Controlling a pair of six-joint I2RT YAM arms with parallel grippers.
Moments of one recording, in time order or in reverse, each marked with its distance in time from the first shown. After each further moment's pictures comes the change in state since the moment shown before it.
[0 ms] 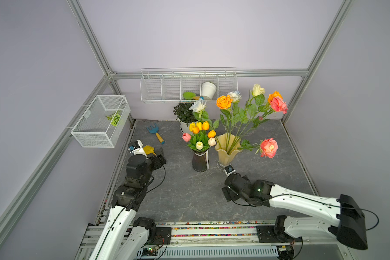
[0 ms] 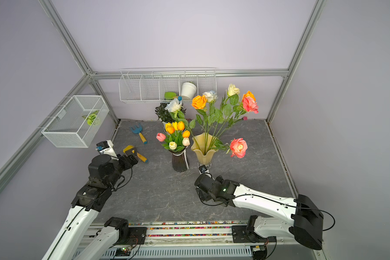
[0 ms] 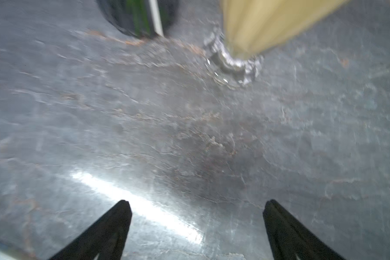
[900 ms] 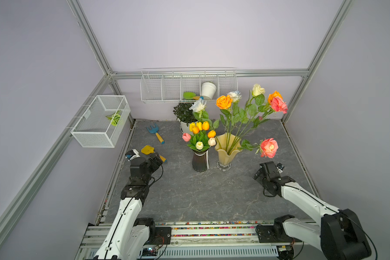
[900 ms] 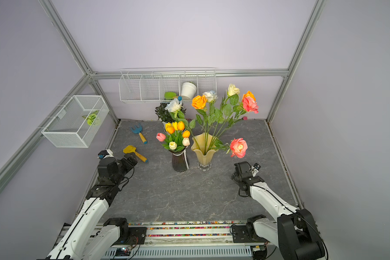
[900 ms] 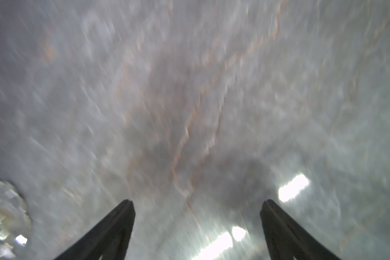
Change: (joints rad) left arm 0.190 0.085 -0.266 0.288 0.072 -0.186; right arm -0.822 -0.100 -0.282 0.324 -0.138 0.355
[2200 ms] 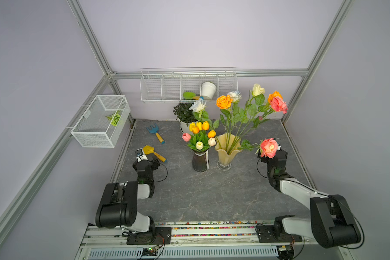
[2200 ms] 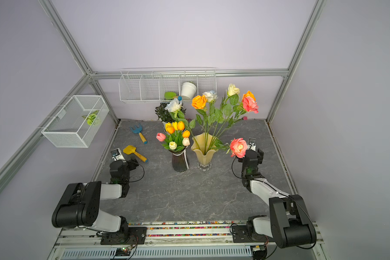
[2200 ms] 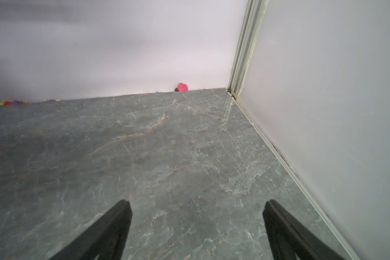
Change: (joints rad) left arm 0.075 0.712 -0.173 1.022 -0.129 0.556; right arm -0.109 0.132 -0.054 0.920 0.117 -0.868
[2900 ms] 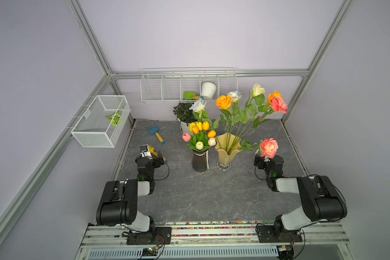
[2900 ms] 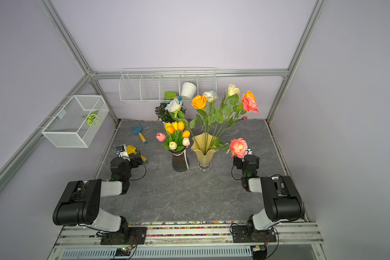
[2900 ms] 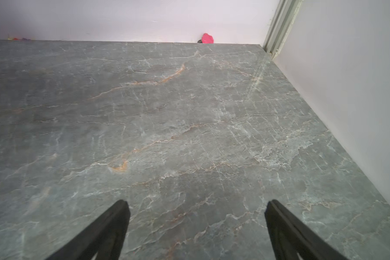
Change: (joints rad) left arm -0.004 -0.005 0.057 -0.046 0.135 0.067; right arm -0.064 0.260 -0.043 0.179 -0.215 -0.028
